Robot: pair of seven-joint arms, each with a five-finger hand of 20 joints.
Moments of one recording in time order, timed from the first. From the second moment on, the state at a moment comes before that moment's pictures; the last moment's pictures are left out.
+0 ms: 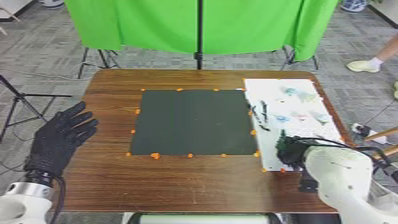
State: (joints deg) left arm 129.9 -66.0 -110.0 -125.5 40.6 0.4 0.3; right arm -100.9 -51.6 81.2 -121.0 -119.3 -44.2 44.1
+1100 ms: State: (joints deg) left arm 132.3 -66.2 -111.7 -126.6 40.8 0.8 -0.3; right arm -84.6 -61.5 72.7 -116.5 -120.6 -32.6 32.7
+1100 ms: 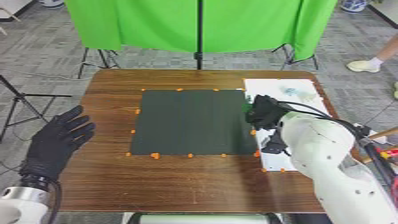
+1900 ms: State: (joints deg) left arm 135.9 -65.1 -112.4 -128.2 40.7 2.0 0.7; right arm -66.6 -84.5 45.9 -93.0 -137.3 -41.2 28.3
